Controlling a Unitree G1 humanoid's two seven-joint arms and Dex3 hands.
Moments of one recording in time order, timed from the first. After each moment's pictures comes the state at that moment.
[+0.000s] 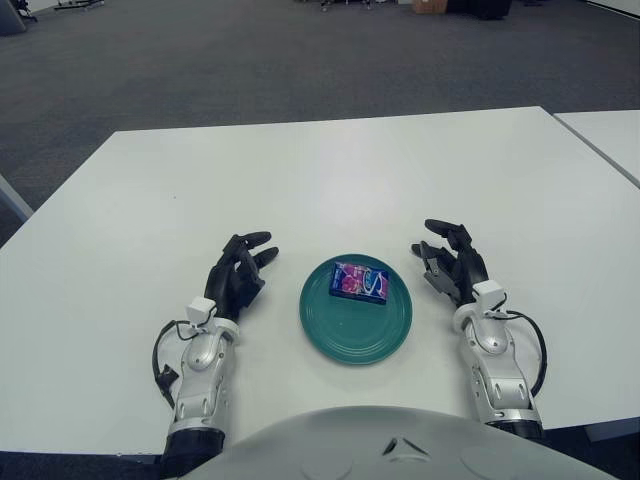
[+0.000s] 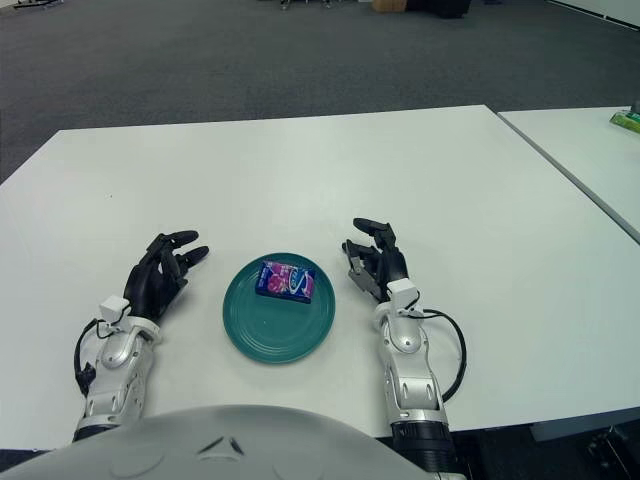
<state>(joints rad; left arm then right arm) 0.28 -0.02 0.07 0.07 -0.15 -0.22 -0.14 0.21 0.00 0.02 -0.04 -0.04 -0.06 -0.05</state>
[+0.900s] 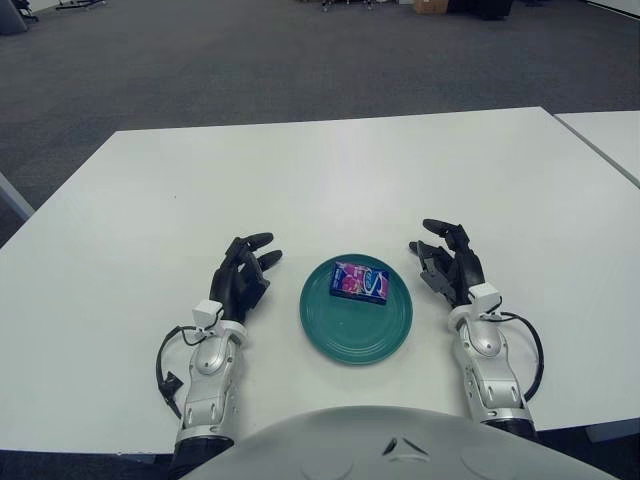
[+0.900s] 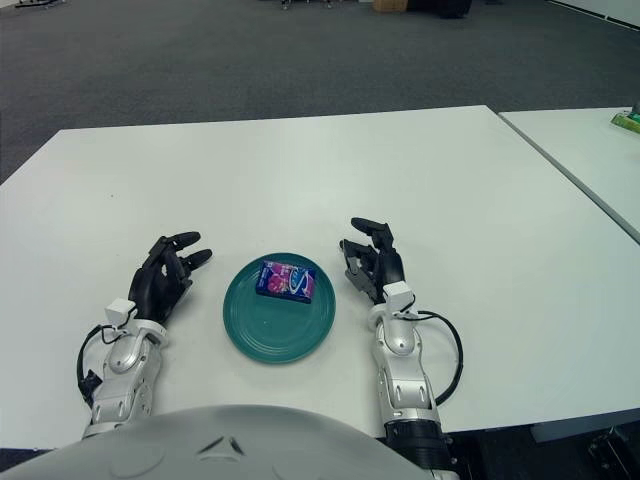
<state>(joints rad) 0.29 -0.05 0.06 0.03 -0.11 -0.19 -0.07 0.21 0.02 0.02 0.03 -0.04 -0.15 -0.06</state>
